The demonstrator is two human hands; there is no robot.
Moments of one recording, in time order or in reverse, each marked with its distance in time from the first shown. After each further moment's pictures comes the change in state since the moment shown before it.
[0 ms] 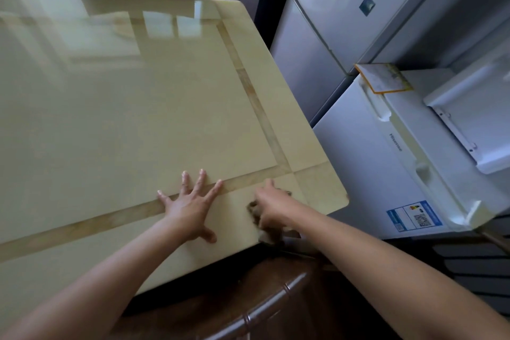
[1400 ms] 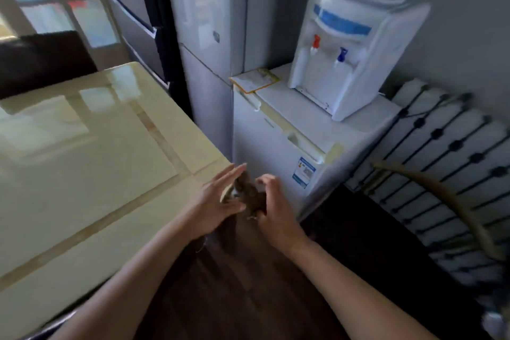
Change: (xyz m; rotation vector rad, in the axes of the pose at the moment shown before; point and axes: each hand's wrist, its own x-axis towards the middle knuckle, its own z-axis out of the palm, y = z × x) left_hand -0.132 0.262 -0.038 -0.580 0.340 0.670; right_hand -0.237 0.172 0.082 0.875 1.007 -0.183
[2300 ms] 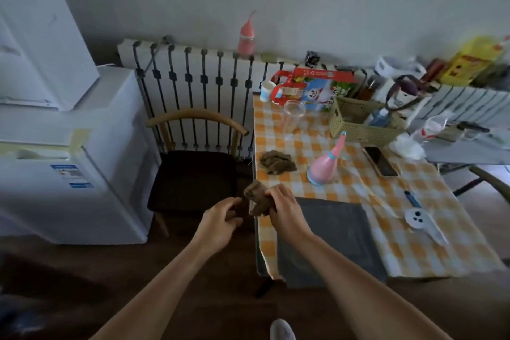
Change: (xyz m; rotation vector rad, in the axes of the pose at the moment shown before) left_hand -0.140 0.221 0.348 -0.008 -0.749 0.217; right_hand -0.422 0.090 -0.215 -0.434 0.570 0.730
